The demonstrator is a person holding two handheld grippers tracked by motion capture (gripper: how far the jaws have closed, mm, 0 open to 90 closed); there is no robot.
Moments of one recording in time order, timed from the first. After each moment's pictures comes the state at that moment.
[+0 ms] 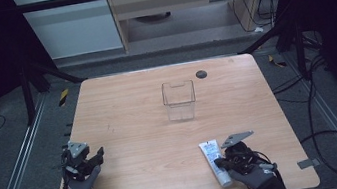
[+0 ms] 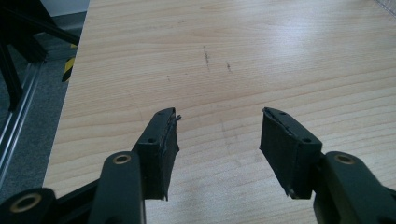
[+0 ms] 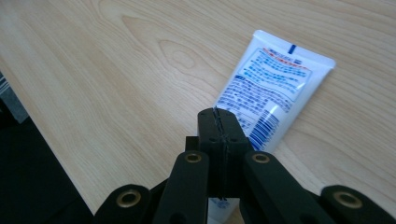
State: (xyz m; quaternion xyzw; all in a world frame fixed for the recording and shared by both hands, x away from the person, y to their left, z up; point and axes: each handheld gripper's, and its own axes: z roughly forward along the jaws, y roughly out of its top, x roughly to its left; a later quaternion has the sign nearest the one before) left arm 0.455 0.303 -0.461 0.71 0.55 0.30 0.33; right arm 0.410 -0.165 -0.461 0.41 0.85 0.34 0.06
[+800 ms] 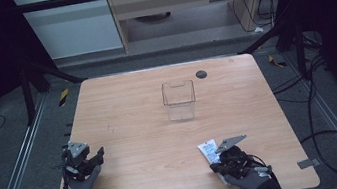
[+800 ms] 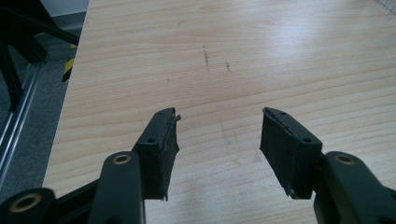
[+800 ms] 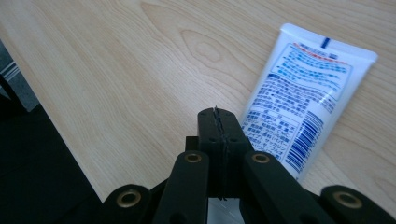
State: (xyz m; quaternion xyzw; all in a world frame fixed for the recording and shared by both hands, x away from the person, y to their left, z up) left arm 0.455 0.303 -0.461 0.71 0.55 0.30 0.33; right arm 0.406 -0.151 -0.467 0.38 0.86 0.33 0.05
